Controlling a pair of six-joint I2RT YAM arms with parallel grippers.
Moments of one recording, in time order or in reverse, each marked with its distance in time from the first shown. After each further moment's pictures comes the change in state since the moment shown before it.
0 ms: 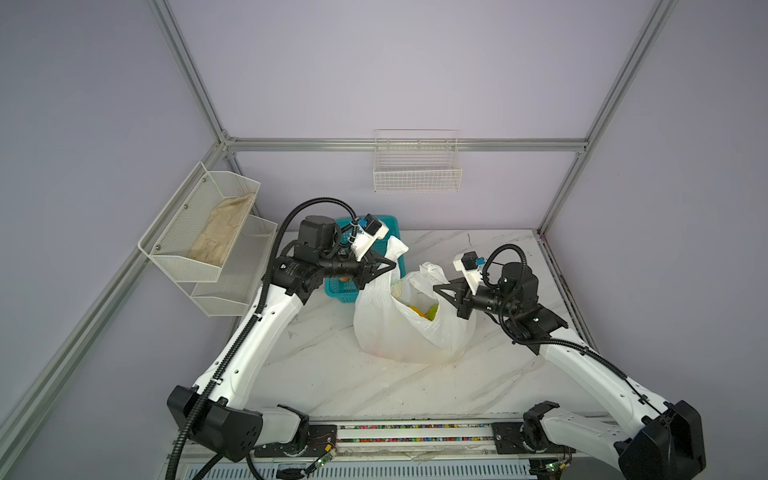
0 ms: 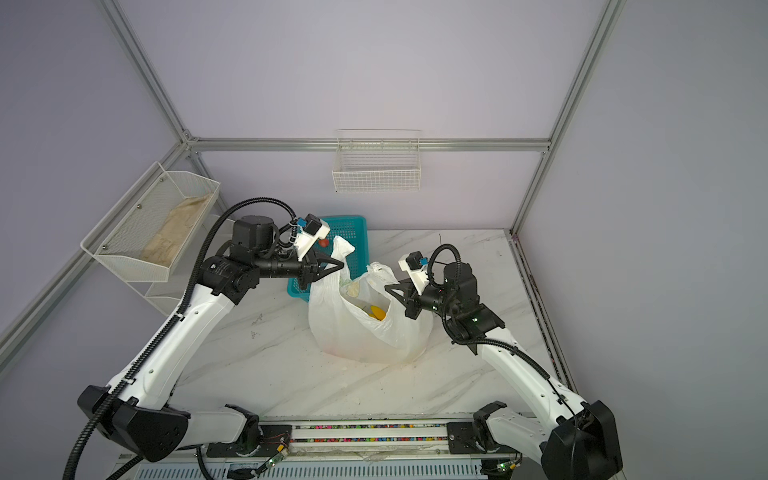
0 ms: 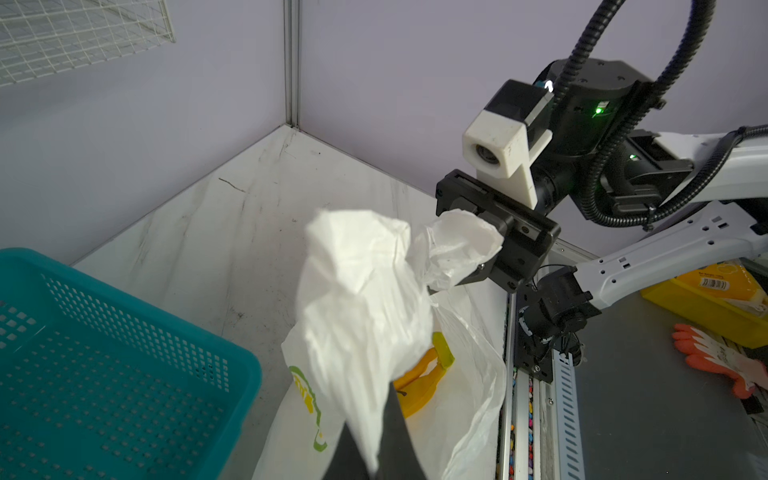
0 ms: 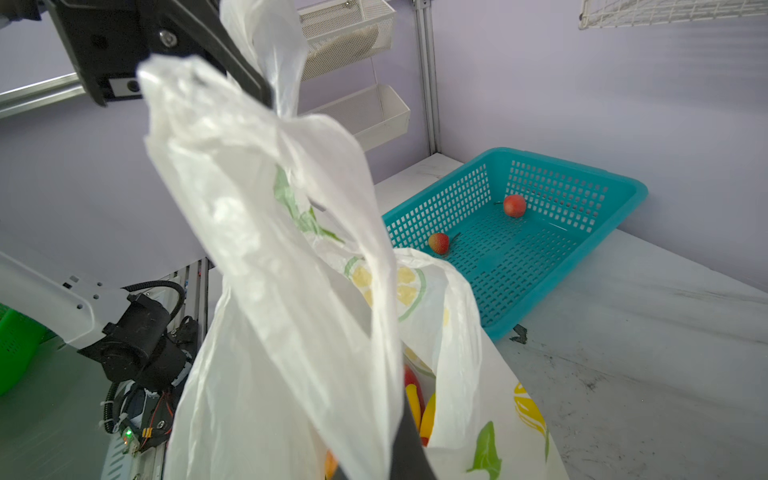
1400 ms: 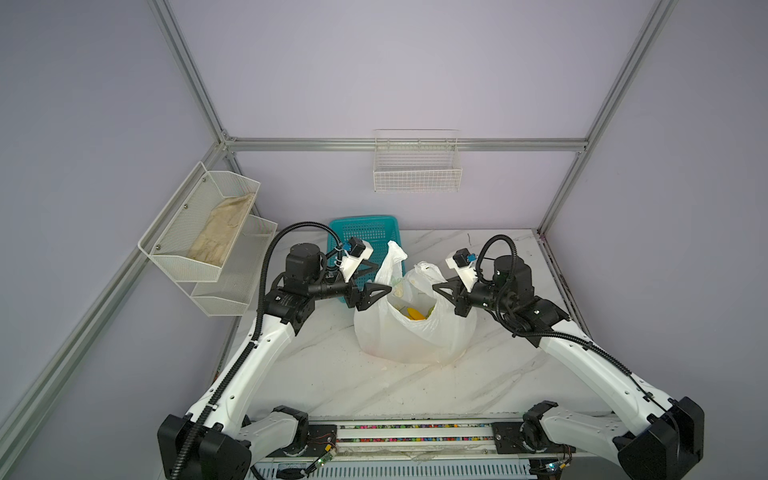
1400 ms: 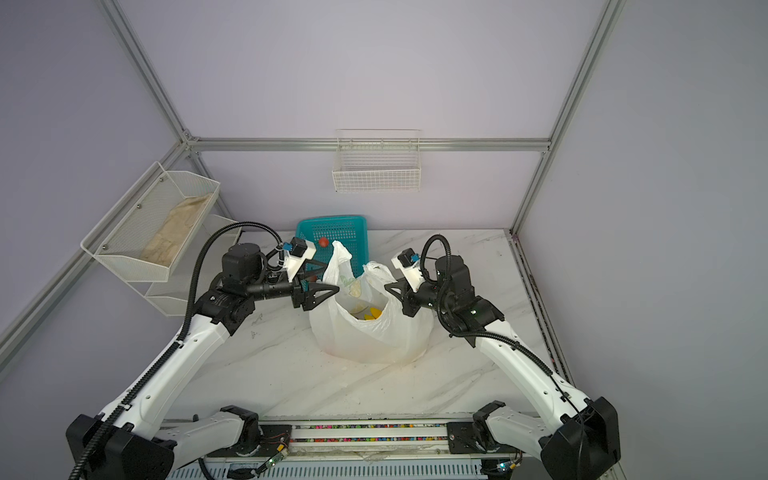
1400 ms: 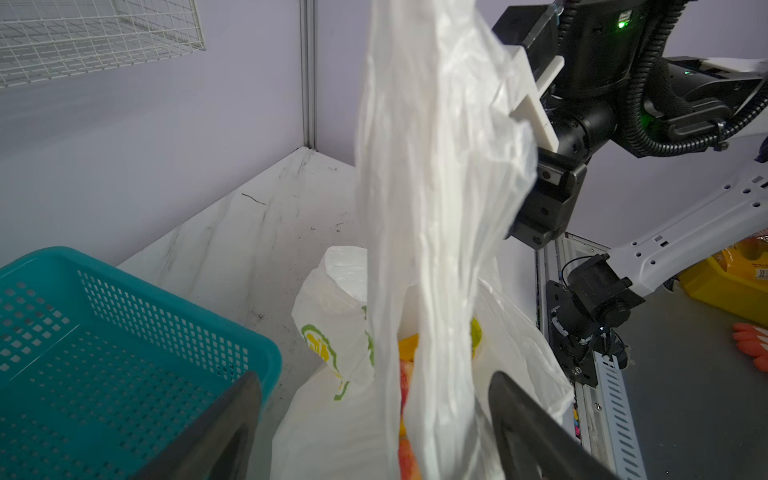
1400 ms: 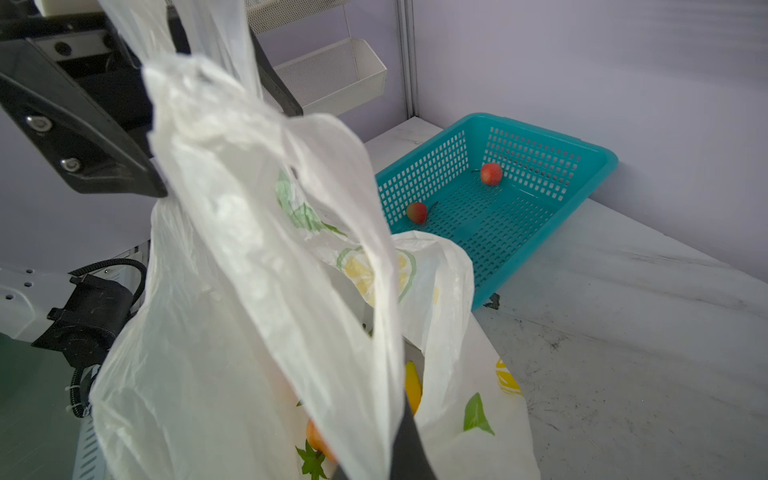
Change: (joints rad) left arm 0.101 -0.220 -0.419 0.398 0.078 -0.048; right arm 0.045 0.027 0.116 -0.213 0.111 -0.070
